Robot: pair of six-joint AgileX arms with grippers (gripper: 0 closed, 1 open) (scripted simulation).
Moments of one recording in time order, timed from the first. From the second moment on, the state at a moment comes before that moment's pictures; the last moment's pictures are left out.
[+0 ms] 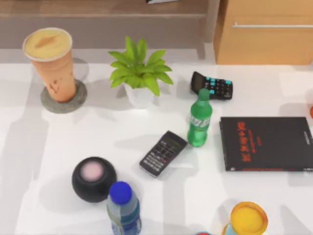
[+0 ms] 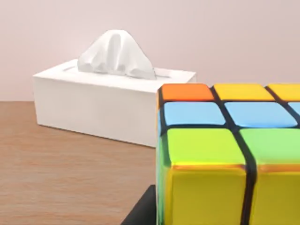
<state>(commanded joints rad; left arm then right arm) -0.01 1.90 1.84 0.06 0.03 0.01 0.00 0.00 0.00 0.00 0.00 0.00</state>
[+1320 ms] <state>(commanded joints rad) -0.01 1.85 1.78 0.08 0.03 0.01 0.00 0.00 0.00 0.00 0.00 0.00</state>
